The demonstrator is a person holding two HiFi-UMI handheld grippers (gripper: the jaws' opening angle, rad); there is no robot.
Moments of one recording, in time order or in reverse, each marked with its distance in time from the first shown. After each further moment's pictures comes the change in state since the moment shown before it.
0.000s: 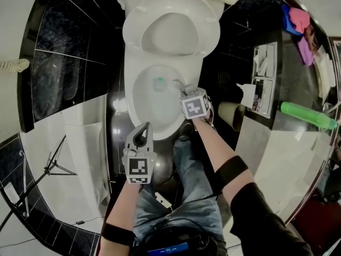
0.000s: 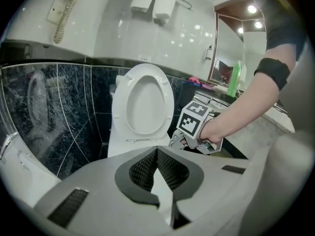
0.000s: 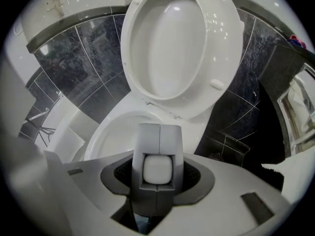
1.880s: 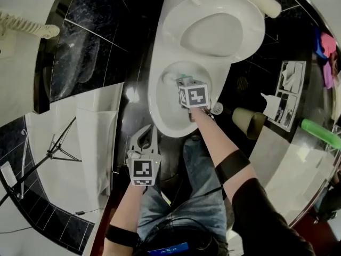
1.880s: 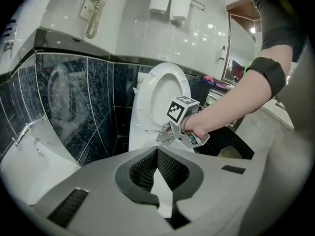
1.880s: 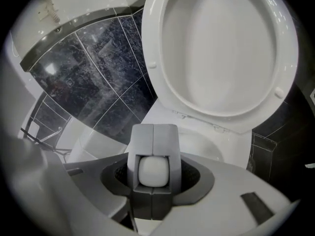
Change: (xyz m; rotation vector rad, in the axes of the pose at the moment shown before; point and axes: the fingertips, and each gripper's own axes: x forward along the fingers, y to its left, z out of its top) left arm -0.047 0.066 -0.044 -0.098 0.030 0.126; right arm 0.058 0.113 0.058 0.077 -0.016 0.160
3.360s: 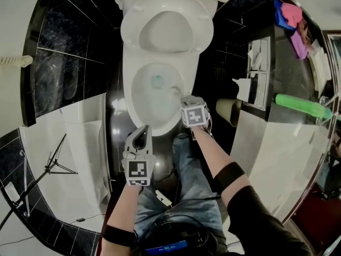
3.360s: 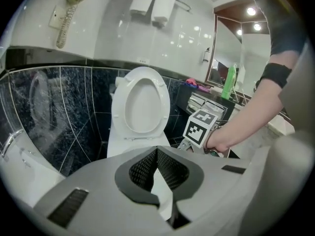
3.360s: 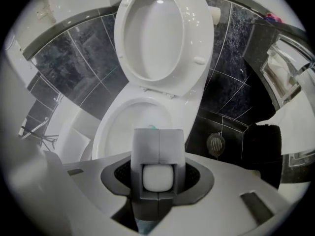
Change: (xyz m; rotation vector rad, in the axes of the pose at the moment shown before) left arm 0.005 -0.090 0.035 0.094 -0.023 -0.136; right arm -0.097 -0.092 -0.122 0.088 0.075 -0.137
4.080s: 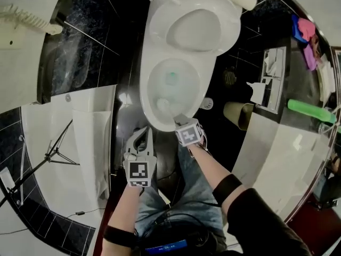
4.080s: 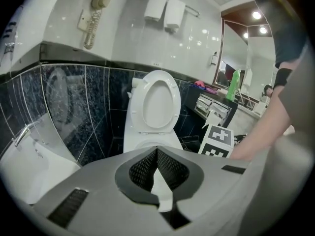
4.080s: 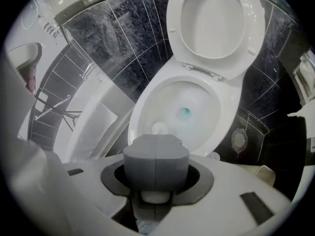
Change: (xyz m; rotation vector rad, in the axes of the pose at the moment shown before) left arm -0.058 0.049 -0.036 -0.083 -0.001 0.084; right arm 0.008 0.136 -0.081 -0.201 0.124 0.150
